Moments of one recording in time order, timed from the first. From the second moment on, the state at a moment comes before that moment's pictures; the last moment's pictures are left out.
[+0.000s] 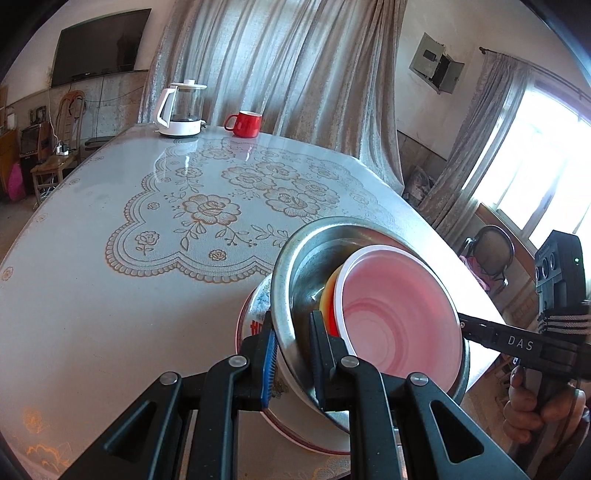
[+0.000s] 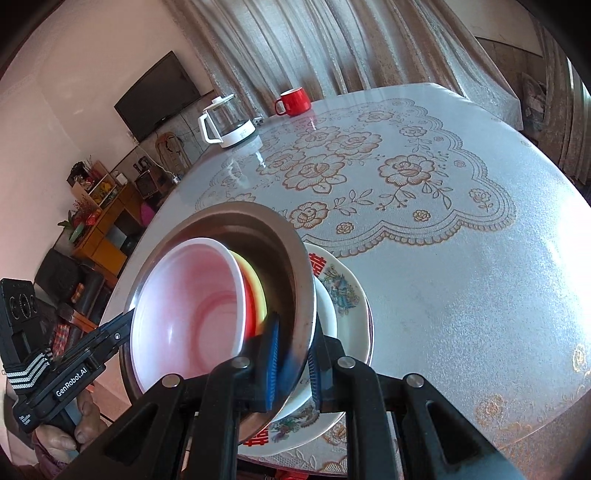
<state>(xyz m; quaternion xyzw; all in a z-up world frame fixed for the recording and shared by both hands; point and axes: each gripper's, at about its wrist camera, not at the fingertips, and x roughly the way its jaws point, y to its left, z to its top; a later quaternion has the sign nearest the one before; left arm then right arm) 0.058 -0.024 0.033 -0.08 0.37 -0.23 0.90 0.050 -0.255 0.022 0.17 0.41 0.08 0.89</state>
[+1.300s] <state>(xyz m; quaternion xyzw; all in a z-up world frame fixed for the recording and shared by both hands) 0.060 -0.019 0.014 -0.09 0.39 -0.22 0.89 0.037 -0.266 0.005 0.19 0.43 0.08 0.88</state>
